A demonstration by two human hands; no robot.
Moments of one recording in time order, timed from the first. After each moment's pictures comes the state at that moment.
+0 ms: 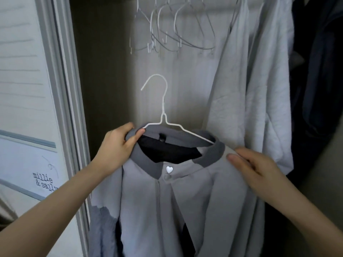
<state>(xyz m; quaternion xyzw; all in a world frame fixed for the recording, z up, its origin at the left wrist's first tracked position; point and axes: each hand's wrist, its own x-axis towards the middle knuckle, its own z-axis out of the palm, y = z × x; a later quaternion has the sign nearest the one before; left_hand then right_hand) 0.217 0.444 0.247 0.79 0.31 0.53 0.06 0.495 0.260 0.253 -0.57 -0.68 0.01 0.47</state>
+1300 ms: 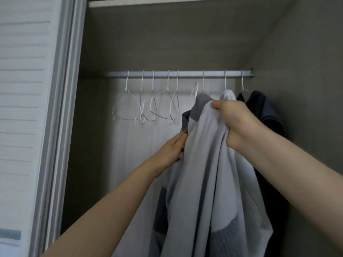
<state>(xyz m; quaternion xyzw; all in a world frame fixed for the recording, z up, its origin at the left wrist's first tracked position) 0.337 0.424 0.410 0.81 0.12 0.40 0.42 0.400 0.259 0.487 -0.47 -0.41 0.19 0.76</state>
